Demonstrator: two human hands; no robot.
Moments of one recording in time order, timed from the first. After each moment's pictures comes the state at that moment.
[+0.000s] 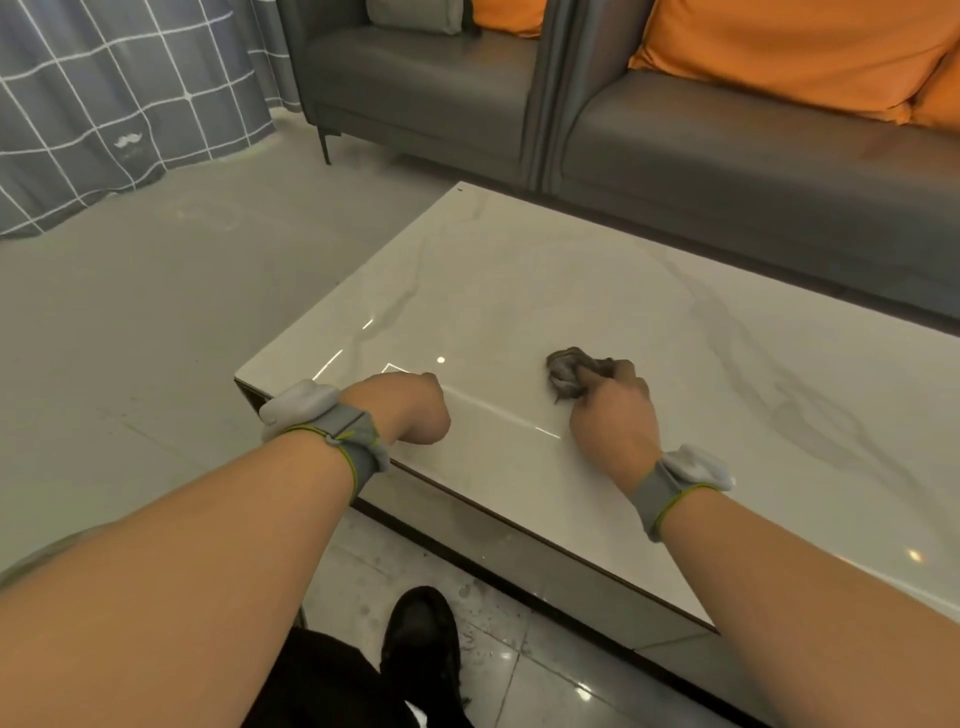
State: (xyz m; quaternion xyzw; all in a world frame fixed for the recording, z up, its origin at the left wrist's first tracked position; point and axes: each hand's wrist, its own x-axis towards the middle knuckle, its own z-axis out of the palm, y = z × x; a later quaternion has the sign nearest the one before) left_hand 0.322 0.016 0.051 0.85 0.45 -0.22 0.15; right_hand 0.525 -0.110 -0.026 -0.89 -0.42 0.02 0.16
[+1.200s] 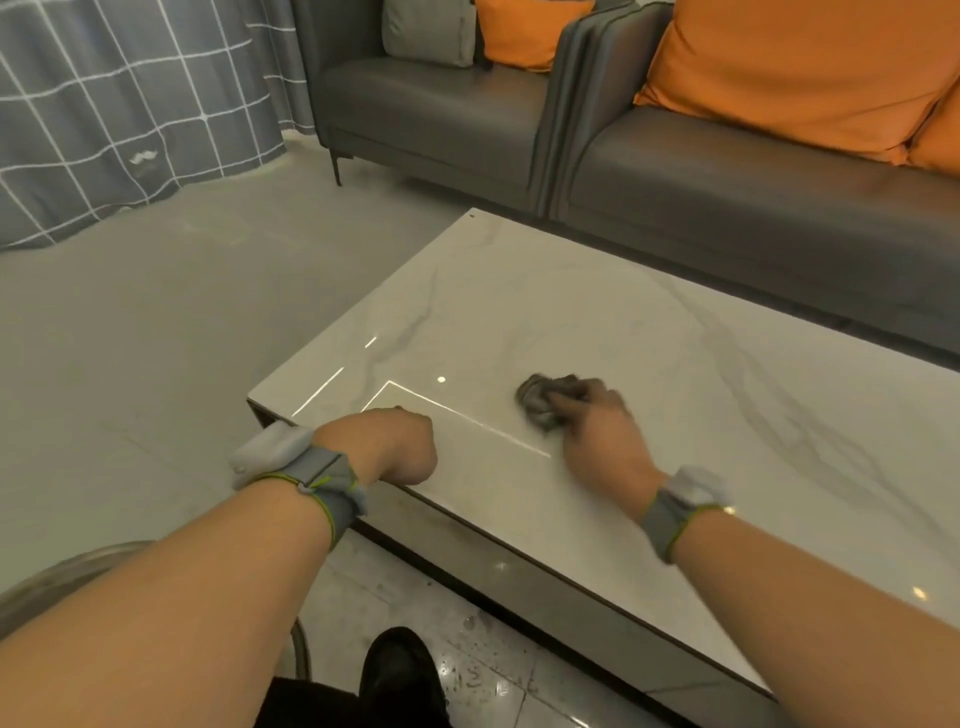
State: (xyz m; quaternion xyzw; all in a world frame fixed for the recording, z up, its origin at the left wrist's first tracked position) left_hand 0.294 0.027 0.046 0.87 0.41 -0.25 0.13; right_hand 0.526 -0.088 -0.039 -0.81 -0.55 0.02 0.19
